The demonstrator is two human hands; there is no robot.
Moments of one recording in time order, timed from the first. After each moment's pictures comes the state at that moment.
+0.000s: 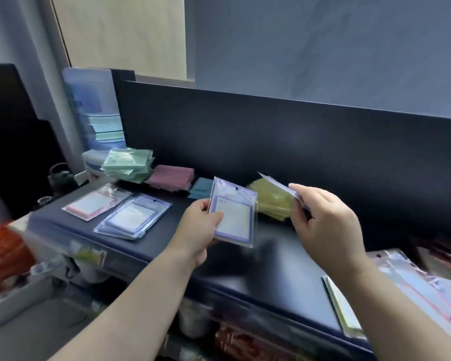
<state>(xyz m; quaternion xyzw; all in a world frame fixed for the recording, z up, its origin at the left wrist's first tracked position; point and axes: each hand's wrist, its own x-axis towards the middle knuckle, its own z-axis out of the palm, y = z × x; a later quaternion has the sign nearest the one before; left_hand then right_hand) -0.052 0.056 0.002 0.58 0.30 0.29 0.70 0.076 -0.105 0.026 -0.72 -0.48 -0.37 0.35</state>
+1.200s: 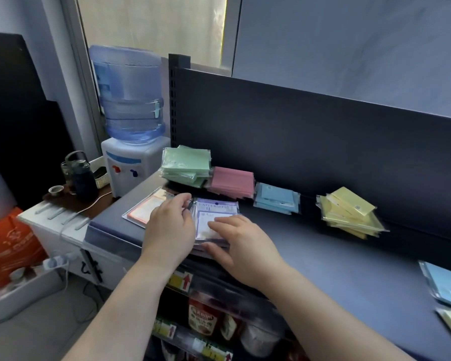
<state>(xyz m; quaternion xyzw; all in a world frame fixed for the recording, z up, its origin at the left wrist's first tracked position) -0.177 0.227 -0.012 0.82 0.38 0.32 0.29 -0.071 0.110 -0.012 -0.76 -0.62 -0.06 0.18</state>
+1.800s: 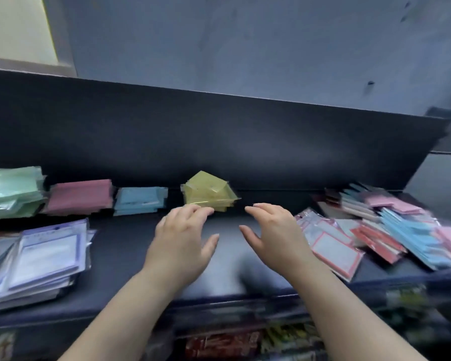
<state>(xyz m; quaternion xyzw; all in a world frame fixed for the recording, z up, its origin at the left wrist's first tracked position) -0.050 0.051 0.009 0.96 0.05 0.20 0.19 0.039 -0.119 0.006 -0.92 -0.30 -0.18 0.16</state>
